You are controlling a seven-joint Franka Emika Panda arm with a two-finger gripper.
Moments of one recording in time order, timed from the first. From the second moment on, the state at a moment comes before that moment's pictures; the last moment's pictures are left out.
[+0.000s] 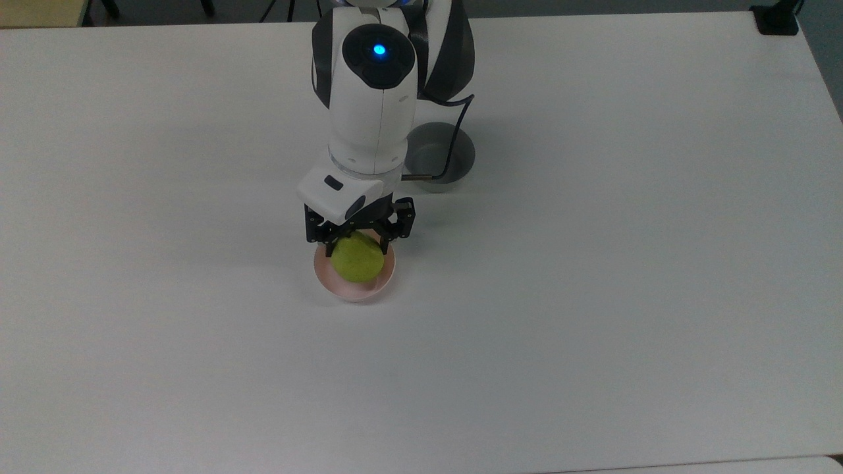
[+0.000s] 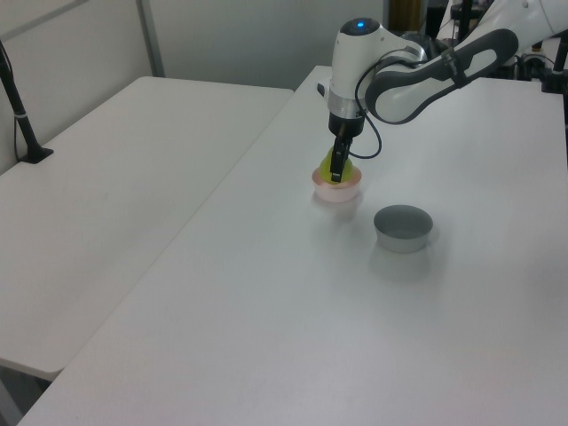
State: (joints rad) arm 0.10 0.49 -0.02 -1.61 -0.19 2.26 0.02
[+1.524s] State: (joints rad) arm 0.10 0.45 -0.02 -1.59 -0.19 2.25 0.04
